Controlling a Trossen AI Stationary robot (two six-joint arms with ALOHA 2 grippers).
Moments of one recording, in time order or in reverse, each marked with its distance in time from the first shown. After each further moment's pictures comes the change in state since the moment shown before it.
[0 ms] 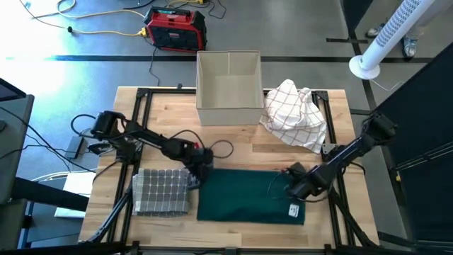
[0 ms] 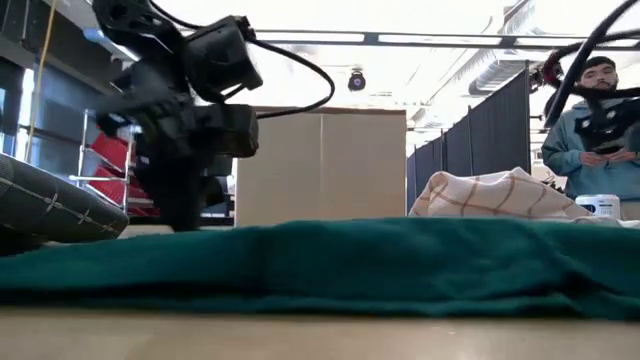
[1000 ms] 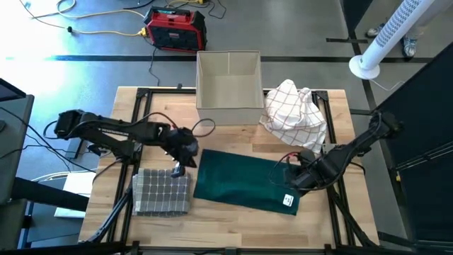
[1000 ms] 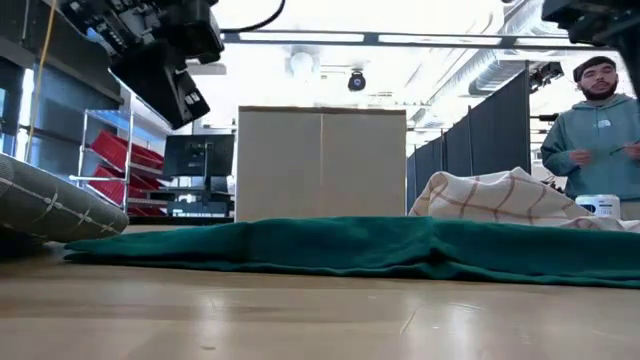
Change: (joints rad) left arm 0.034 -0.462 0.001 -0.258 0.001 0.143; right arm -0.033 -0.087 0.407 -0.439 0.011 0.430
